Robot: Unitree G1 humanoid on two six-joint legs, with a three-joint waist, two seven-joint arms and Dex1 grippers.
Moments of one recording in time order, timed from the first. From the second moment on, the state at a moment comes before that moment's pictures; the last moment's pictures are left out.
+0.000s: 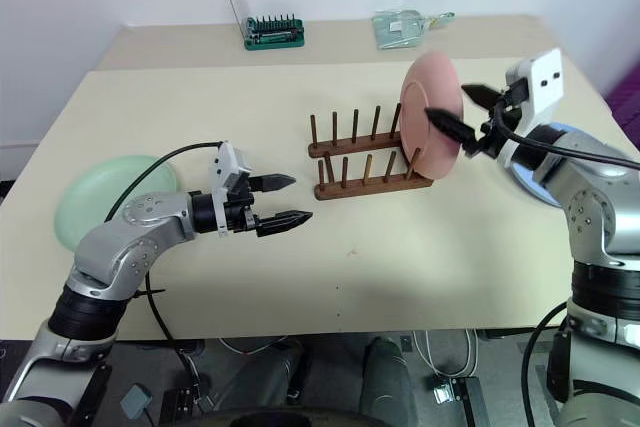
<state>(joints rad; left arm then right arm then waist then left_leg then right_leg) -0.39 0.51 -0.08 -0.28 -0.58 0.68 -0.75 -0.53 -0.82 -0.28 -0.08 0.47 0.54 0.63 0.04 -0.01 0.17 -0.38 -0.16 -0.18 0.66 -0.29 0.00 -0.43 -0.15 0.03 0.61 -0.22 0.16</state>
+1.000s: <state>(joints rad) 0.02 0.30 0.90 -0.28 -0.85 0.86 0.07 -0.62 -0.68 0.08 -0.35 0.48 0.50 0.88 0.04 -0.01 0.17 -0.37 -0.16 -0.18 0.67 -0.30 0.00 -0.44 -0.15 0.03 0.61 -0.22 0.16</state>
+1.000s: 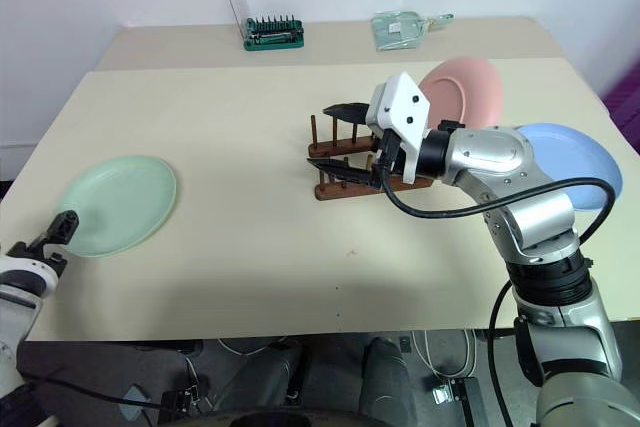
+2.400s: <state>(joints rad) -0.64 0.33 0.35 -0.31 -0.96 0.97 0.04 -0.67 -0.65 0.37 -0.12 -0.45 -0.23 0.60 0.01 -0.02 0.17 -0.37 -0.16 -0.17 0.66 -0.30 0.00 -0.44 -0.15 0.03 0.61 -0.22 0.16</state>
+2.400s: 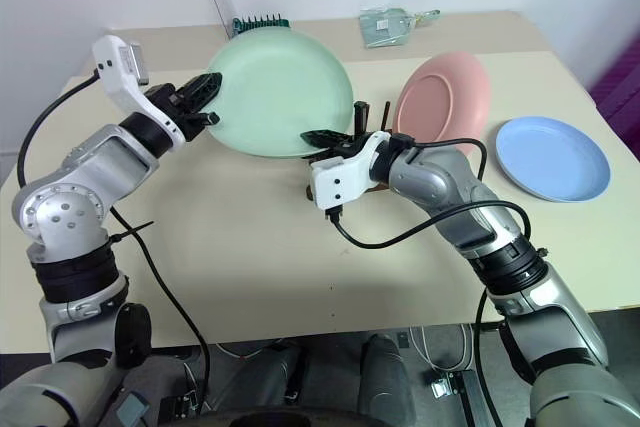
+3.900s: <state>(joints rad) -0.28 0.63 -0.02 -0.41 -0.67 0.65 -0.73 -0.62 -0.39 -0.34 -0.52 1.06 1.12 0.00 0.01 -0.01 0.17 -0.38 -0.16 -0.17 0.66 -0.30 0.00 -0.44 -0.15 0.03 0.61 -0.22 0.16</state>
